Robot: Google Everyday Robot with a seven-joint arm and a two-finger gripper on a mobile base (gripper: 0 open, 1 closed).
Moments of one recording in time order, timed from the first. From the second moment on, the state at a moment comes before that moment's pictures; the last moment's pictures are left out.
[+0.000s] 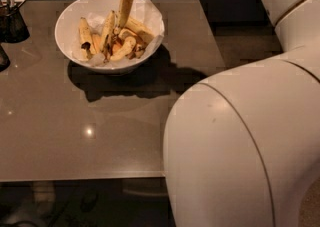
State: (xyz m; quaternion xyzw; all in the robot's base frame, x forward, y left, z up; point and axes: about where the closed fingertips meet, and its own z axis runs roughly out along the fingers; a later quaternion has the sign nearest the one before) arm 0.704 0.047 1.079 -0.76 0.54 -0.06 0.36
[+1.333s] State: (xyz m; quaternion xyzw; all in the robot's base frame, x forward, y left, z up) arm 0.651 0.047 1.082 -0.69 0.56 -0.01 0.45
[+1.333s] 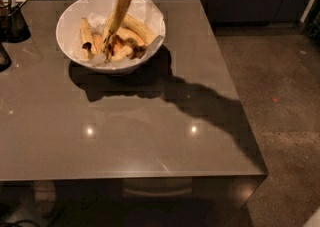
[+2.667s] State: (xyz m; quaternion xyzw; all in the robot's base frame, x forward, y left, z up) arm 0.616 0.057 1.104 -0.69 0.58 -0.03 0.44
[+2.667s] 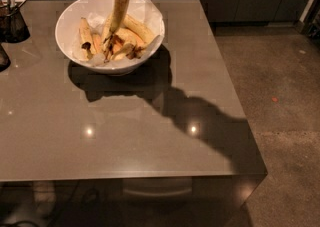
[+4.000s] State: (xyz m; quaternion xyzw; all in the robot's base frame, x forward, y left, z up) arm 0.552 0.055 1.105 -0.65 0.59 0.02 0.48
